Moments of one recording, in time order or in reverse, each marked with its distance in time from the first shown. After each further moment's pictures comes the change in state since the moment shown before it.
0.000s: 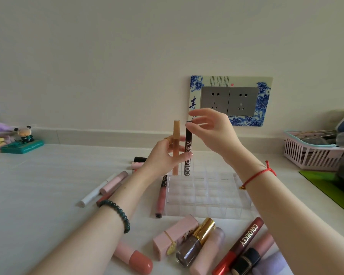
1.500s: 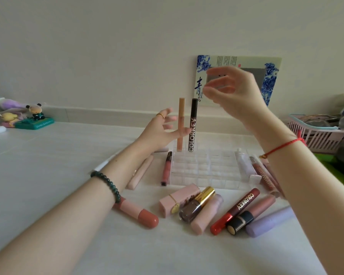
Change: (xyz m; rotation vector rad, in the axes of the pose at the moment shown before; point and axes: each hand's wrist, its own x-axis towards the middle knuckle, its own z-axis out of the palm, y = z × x) left_hand -0.023 0.018 -0.019 0.049 0.063 -0.132; right_hand -0.015 -0.041 -0.028 -0.078 0.058 -0.129
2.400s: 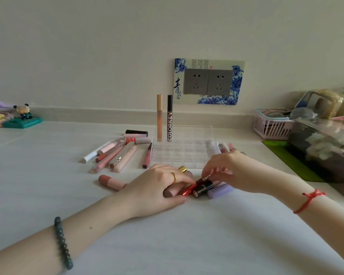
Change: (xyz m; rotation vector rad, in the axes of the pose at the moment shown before) left_hand -0.150 0.028 0.043 0.604 -0.417 0.466; right_hand -0.138 0.033 -0.061 -0.708 -0.718 0.010
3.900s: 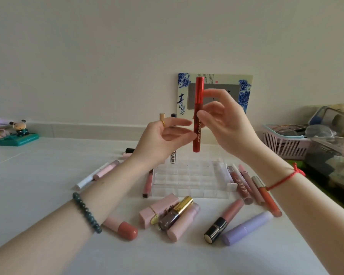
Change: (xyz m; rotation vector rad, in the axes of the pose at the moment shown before) left_hand 0.090 -0.033 -0.059 -0.790 0.524 -0.155; right_hand 0.086 -0.022 -0.061 0.726 0.676 -0.256
